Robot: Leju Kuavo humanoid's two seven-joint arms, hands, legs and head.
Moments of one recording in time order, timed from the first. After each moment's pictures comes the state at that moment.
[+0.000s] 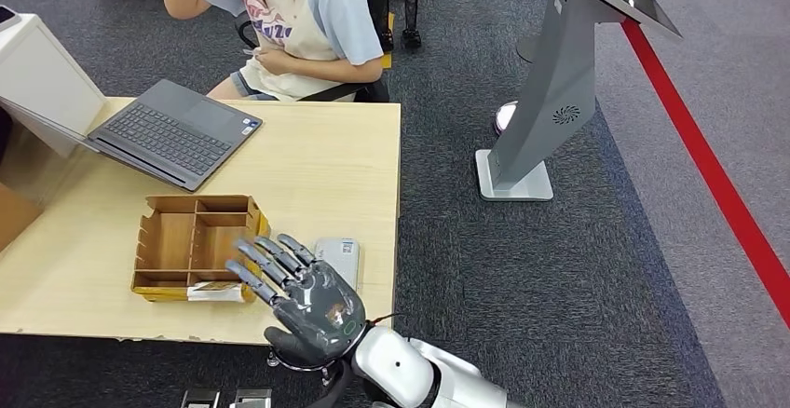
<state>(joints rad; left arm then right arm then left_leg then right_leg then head) -0.10 0.00 -0.89 -0.24 1.47 0.50 -0.35 -0.46 0.08 1.16 -1.35 1.21 -0.41 0.17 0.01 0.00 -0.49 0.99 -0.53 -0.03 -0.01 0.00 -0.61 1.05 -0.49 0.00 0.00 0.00</state>
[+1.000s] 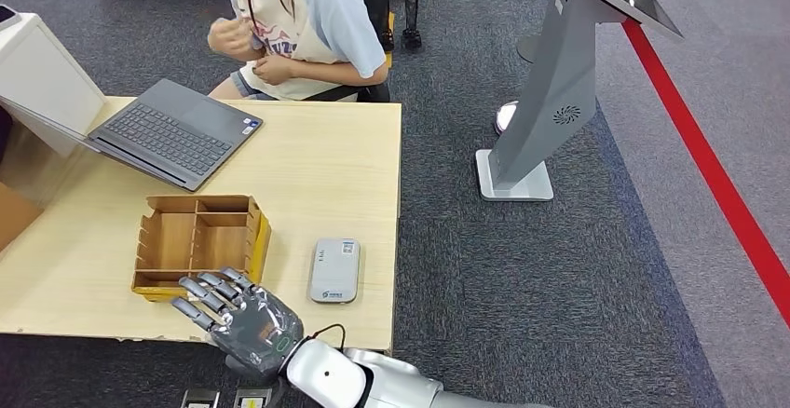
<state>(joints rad) -0.10 0.00 -0.89 -0.24 1.48 0.54 -0.34 -0.59 0.34 1.36 -0.88 1.12 -0.46 0.21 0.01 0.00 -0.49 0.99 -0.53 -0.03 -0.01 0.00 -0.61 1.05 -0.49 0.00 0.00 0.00</state>
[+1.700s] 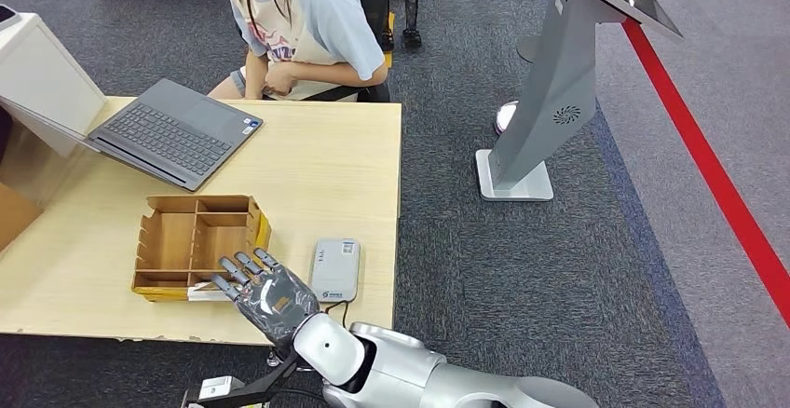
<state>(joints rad) -0.10 0.00 -0.89 -0.24 1.44 0.53 -0.34 -0.70 0.35 1.42 -0.75 1.09 -0.30 0.32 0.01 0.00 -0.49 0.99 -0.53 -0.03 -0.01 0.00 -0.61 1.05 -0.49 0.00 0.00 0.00</state>
